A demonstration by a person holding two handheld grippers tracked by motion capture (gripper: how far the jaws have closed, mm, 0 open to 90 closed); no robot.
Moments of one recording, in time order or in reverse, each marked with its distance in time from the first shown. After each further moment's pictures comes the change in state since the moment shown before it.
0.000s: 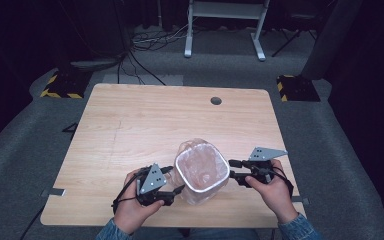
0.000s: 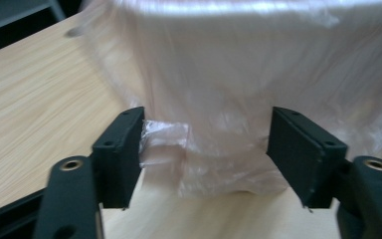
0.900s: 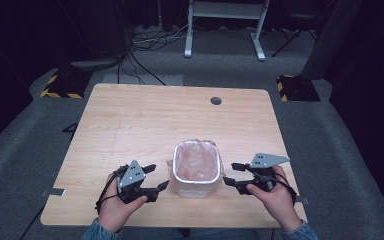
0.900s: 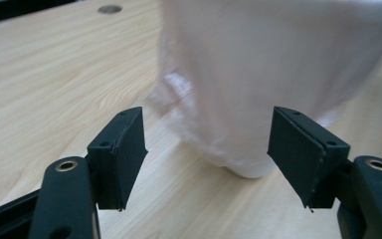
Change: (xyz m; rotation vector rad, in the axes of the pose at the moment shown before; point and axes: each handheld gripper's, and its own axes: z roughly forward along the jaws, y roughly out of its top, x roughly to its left) left arm 0.014 -0.011 -0.033 -0.023 -0.019 -0.109; right arm 0.017 0.002 -0.017 -0.008 -0.016 -0.052
